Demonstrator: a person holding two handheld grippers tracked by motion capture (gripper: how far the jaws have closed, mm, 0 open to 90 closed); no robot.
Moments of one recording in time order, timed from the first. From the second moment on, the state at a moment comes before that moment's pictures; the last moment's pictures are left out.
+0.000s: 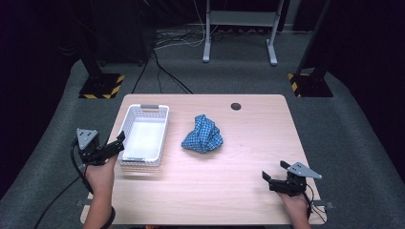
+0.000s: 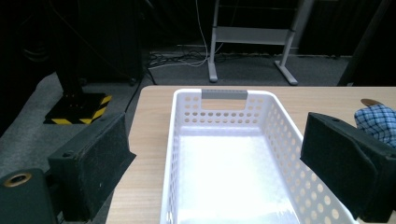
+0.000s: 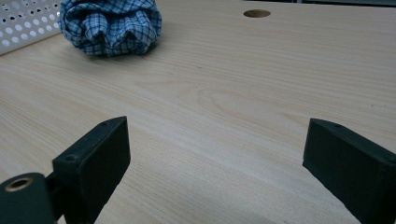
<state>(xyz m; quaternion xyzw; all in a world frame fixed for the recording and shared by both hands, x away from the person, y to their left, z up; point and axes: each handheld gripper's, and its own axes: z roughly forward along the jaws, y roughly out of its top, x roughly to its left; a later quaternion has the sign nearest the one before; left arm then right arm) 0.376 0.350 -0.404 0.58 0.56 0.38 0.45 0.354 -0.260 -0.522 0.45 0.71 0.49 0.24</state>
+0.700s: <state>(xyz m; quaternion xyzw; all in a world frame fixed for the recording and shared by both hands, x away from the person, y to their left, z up) 0.356 0.359 -0.442 0.59 0.56 0.37 0.45 0.354 -0.260 -0.522 0.45 0.71 0.49 0.24</state>
